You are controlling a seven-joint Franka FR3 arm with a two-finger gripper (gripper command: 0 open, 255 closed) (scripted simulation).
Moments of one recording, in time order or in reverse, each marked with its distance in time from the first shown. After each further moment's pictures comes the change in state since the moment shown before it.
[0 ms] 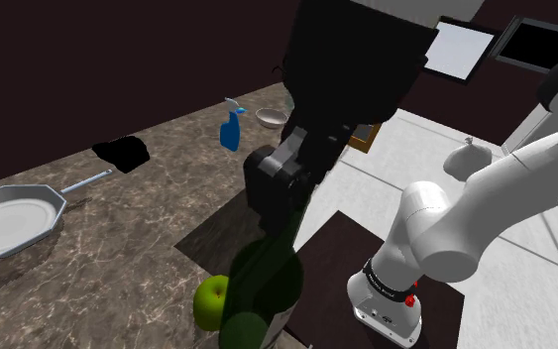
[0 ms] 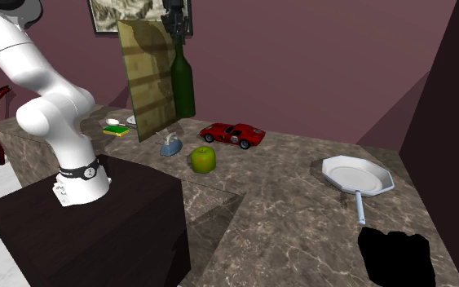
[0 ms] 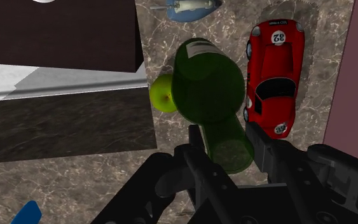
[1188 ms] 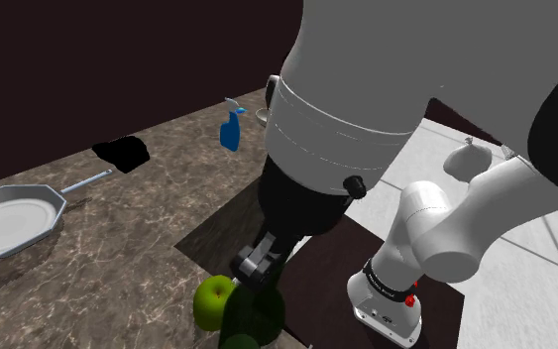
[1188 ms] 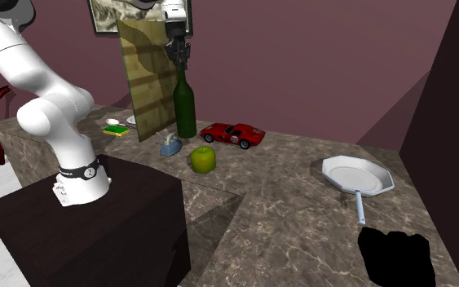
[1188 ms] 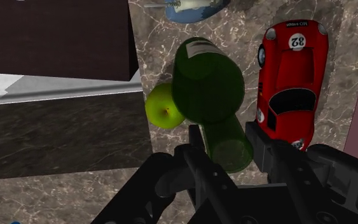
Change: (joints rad) arm 0.028 -0.073 0.017 -0.304 0.042 0.236 -0.017
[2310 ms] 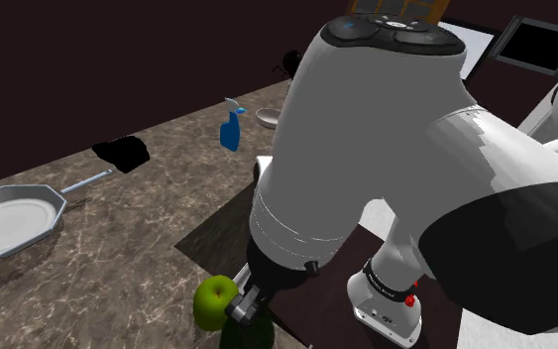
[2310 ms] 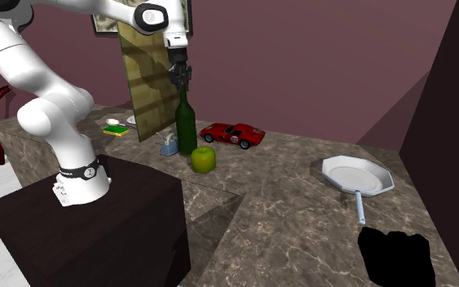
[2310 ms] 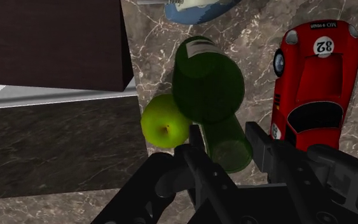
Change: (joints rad) arm 0.016 -0.004 0.042 -0.224 0.031 0.222 -0.003
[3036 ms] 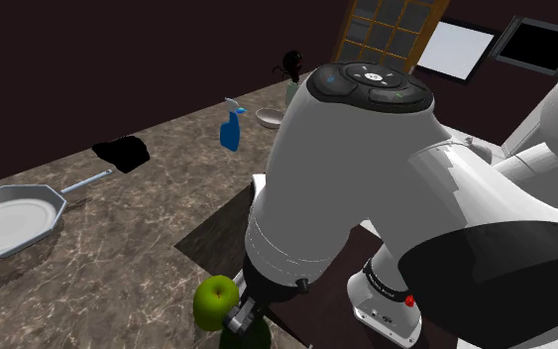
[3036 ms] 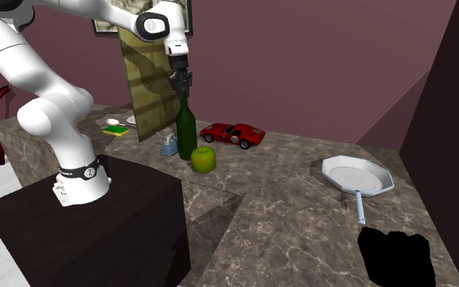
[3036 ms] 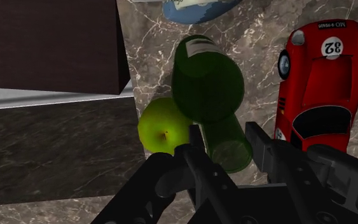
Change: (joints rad) arm 0.000 0.017 0.020 -0.053 0.005 0.074 0.005
